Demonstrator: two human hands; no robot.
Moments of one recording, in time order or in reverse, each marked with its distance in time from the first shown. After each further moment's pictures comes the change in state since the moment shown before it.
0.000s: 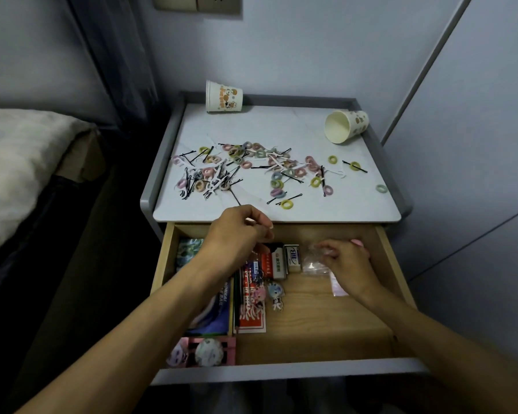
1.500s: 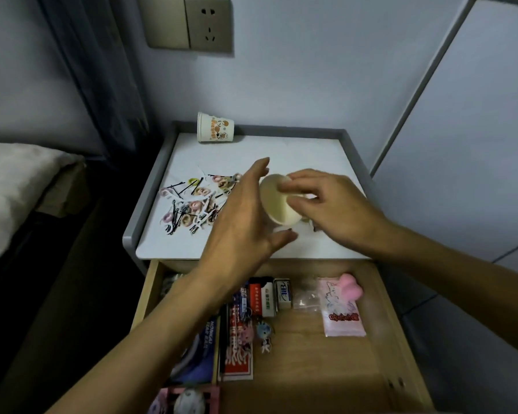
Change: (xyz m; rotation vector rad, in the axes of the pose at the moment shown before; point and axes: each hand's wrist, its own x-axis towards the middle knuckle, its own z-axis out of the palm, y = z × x) left_hand 0.037 0.042 0.011 0.407 0.186 0.638; right_hand 0.070 -0.150 -0.104 -0.001 -0.108 -0.344
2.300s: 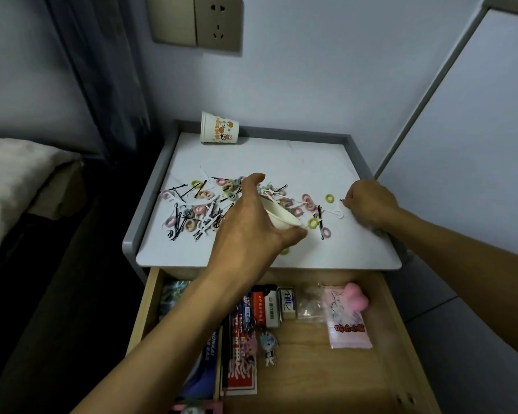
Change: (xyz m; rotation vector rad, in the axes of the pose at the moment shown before) left_hand 0.010 -0.005 -0.004 -0.143 0.009 -0.275; right_hand 0.065 0.147 -0.004 -0.614 -0.018 0.550
